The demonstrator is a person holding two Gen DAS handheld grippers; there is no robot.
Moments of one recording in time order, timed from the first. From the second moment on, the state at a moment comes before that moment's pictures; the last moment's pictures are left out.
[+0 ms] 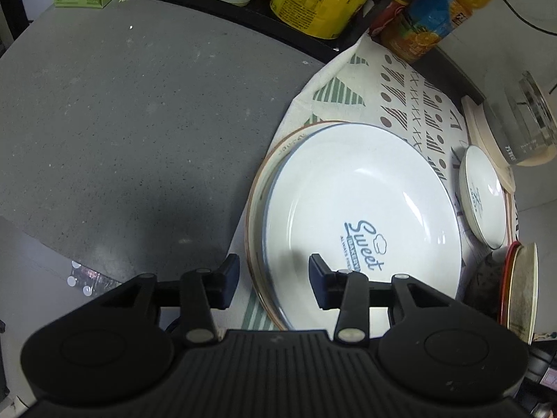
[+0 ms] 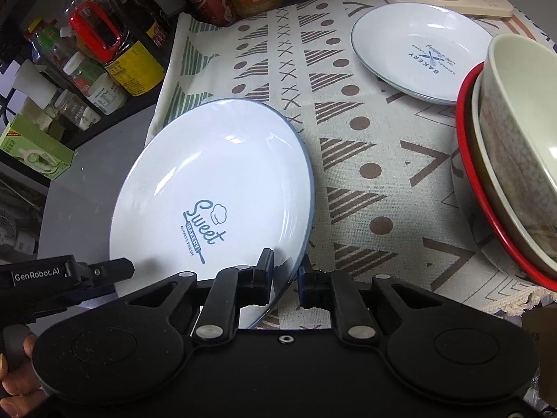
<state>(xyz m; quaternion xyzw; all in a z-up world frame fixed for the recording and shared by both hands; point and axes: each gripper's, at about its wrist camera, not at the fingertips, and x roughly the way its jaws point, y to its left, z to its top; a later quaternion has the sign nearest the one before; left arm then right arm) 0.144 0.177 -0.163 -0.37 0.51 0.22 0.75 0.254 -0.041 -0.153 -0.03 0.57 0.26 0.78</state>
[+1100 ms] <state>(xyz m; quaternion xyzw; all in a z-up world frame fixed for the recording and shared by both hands) 0.189 0.183 -0.112 -0.32 0.47 0.22 0.80 0.287 -0.049 -0.092 0.01 0.49 0.25 0.84</state>
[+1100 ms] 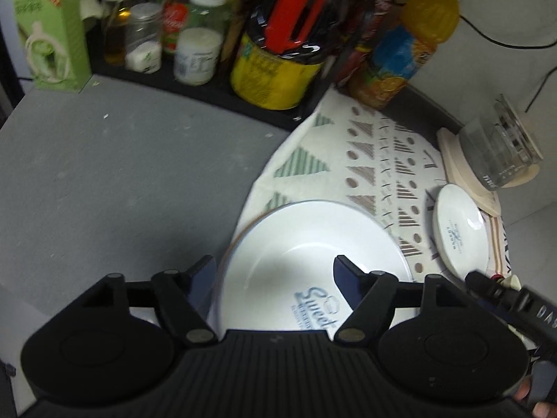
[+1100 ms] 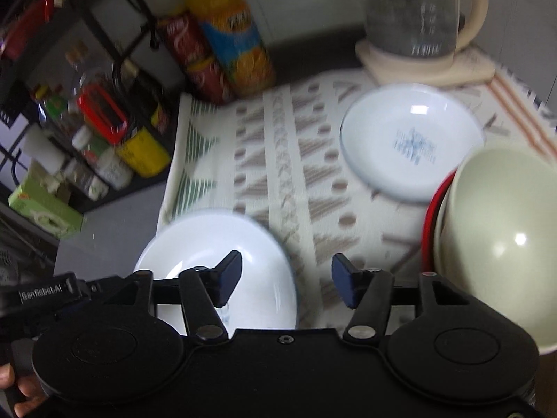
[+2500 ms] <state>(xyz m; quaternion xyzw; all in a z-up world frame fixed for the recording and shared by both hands) 0.406 0.126 -0.140 -0.29 0.51 0.06 0.80 0.442 -0.155 -0.094 0.13 0.51 0.05 0.85</state>
